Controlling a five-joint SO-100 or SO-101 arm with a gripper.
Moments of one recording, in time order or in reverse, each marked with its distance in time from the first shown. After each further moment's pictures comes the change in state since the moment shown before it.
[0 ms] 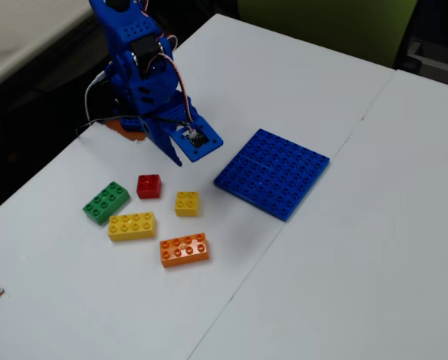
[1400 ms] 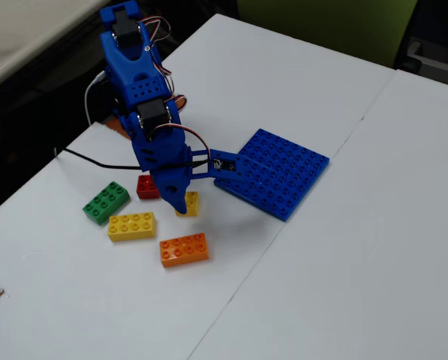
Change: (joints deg) arm 4.0 -34.8 -27.6 -0.8 -57.0
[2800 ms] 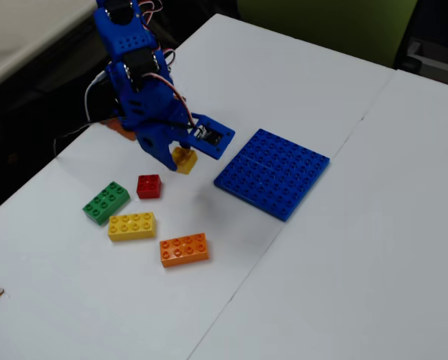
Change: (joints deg) arm -2.2 22.5 5.6 19.0 33.0
